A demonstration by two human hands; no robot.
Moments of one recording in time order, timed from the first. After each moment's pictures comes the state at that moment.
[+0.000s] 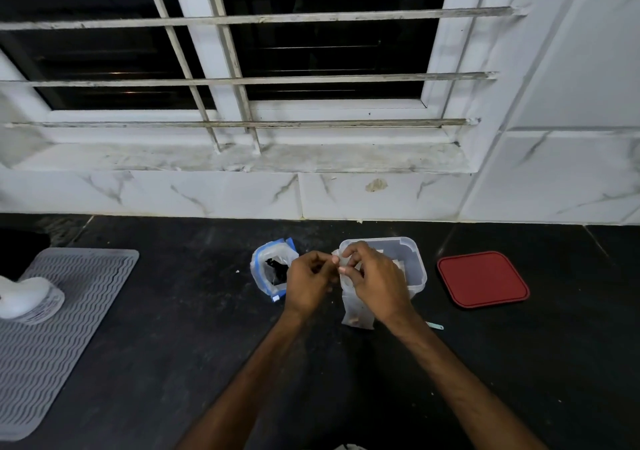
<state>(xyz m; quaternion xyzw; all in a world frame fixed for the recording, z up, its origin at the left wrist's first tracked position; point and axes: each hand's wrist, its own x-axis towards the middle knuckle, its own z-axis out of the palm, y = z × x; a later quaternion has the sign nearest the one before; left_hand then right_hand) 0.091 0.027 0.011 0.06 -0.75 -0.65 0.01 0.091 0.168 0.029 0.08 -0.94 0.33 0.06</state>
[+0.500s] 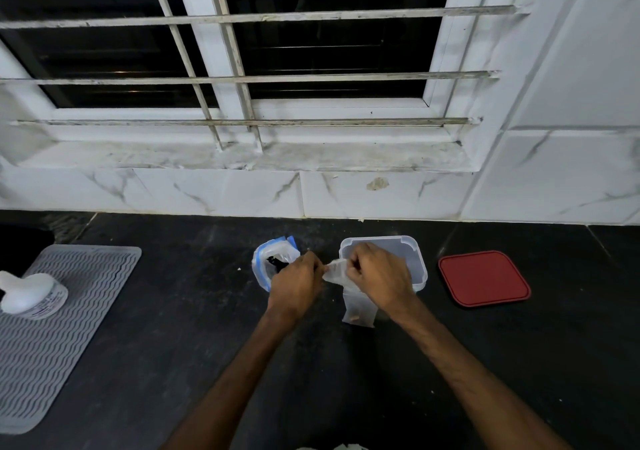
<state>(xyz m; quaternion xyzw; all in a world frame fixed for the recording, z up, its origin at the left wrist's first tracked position) 0.090 0.004 0.005 -0.02 -0.96 -0.28 0.00 0.081 0.168 0.040 0.12 -0.98 0.13 0.03</state>
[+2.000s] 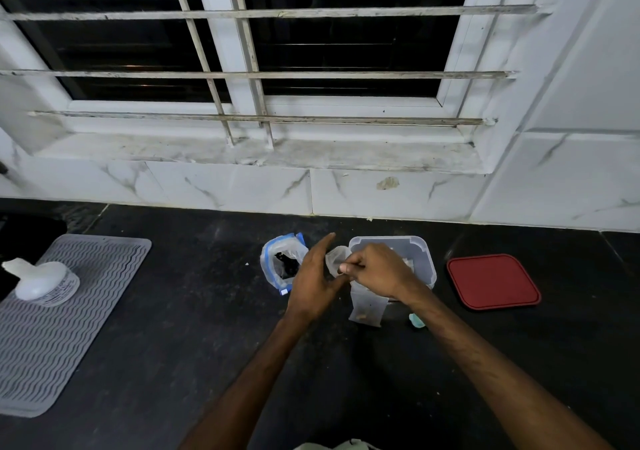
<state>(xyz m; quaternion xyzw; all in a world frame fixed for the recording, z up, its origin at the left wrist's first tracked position) 0.092 0.011 -0.016 -0.06 -0.87 -0.48 0.08 0.066 0.164 0.048 0.16 -0.94 0.28 -0.13</state>
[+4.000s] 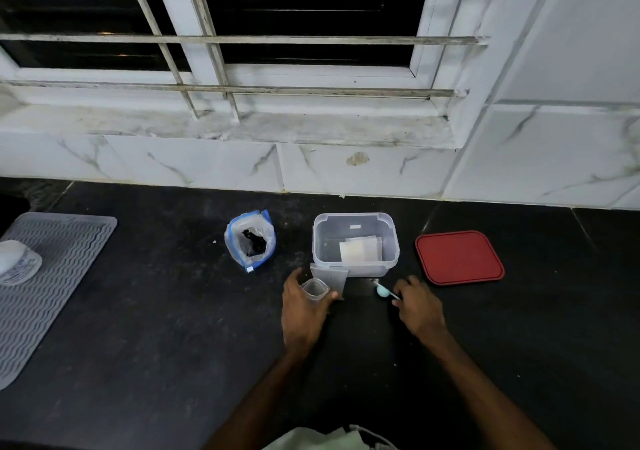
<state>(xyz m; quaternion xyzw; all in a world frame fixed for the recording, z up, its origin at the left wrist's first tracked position) 0.149 0.083 -0.096 0.23 -0.82 -0.52 0.00 0.115 0.315 -0.097 0.00 -0.98 0.11 -0.14</state>
